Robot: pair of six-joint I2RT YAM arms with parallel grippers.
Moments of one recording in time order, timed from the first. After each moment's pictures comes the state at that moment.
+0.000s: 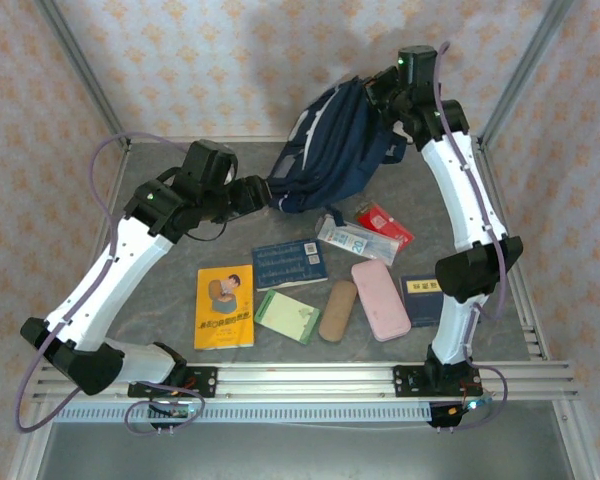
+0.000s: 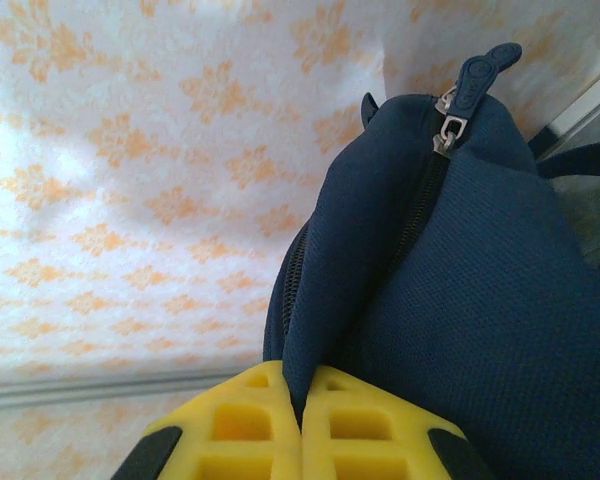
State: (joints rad) left arm -0.50 1.33 1.59 -1.04 0.00 -0.82; right arm 0.28 1.92 2.30 -0.80 -0.06 1.15
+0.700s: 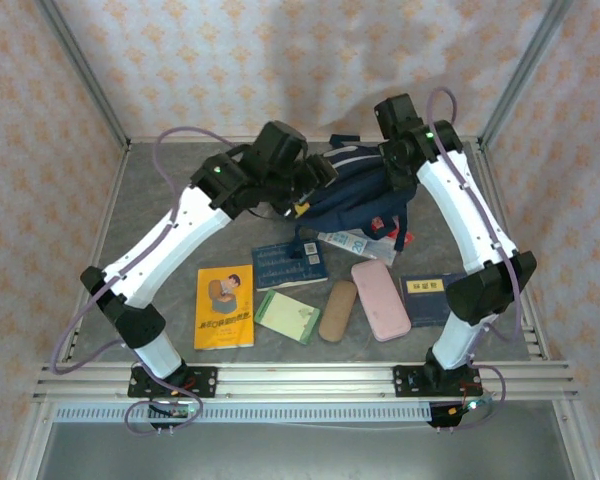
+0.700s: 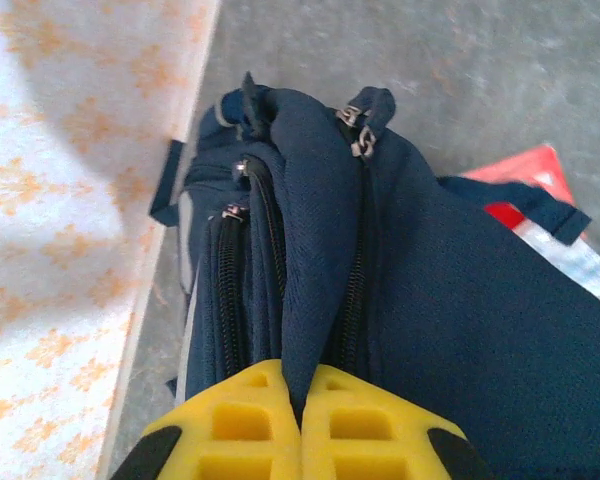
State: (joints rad) left arm -0.73 1.67 1.95 -1.05 0.06 -1.37; right arm 0.38 1.74 2.00 -1.30 0.33 1.60
